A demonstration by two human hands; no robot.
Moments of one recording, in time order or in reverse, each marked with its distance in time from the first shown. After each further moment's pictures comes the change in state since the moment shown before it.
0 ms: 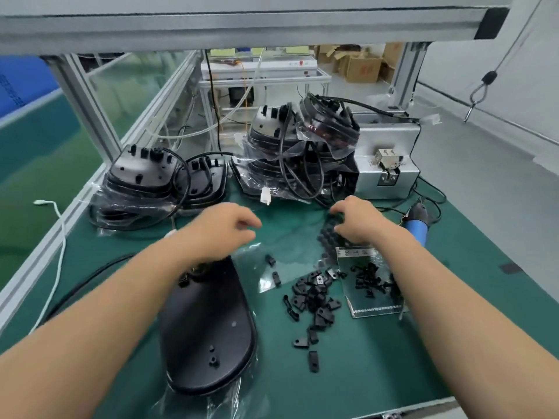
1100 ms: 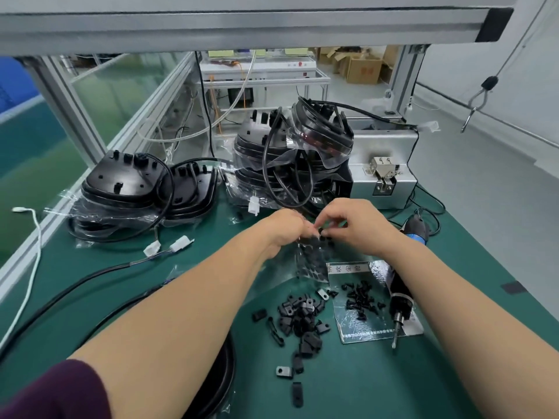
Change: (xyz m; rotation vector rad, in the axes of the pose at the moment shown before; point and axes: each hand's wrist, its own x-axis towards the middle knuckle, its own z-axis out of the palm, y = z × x) left_hand 0.116 0.063 0.080 -0.716 -0.134 -0.221; right_hand -0.010 0.021 -0.014 0.326 0.213 -0.436
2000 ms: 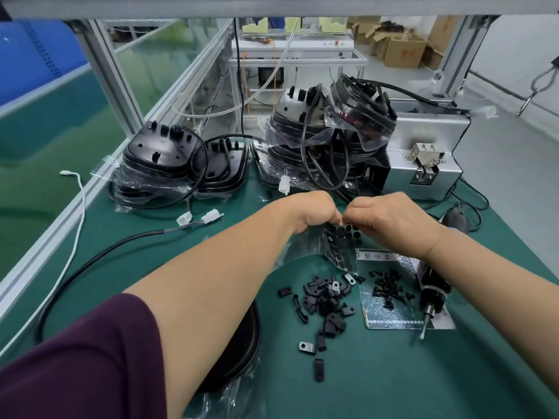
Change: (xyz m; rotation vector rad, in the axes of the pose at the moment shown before) left_hand -0.006 0.006 -0.006 0.205 -0.070 -0.033; right_hand -0.010 -0.013 -0.004 -0.485 -0.024 -0.497
